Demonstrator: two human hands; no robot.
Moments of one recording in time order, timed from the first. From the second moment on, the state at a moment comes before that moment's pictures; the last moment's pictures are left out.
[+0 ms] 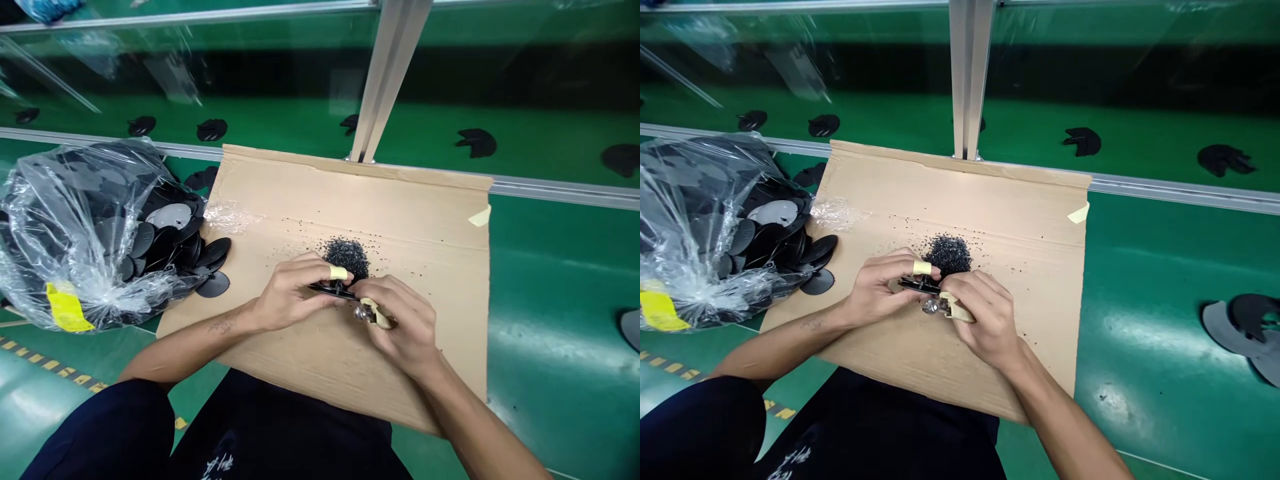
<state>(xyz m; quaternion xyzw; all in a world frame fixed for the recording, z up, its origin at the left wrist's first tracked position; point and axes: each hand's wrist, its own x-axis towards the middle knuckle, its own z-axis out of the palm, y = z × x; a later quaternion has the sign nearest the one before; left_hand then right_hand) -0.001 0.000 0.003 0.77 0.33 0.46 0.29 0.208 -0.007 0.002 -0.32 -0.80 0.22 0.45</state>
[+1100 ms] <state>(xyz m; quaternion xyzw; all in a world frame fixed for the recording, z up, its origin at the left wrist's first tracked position) -0.004 -0.004 0.005 0.81 0.28 0.47 0.20 0.211 -0.005 0.000 -0.28 -0.82 0.25 0.44</state>
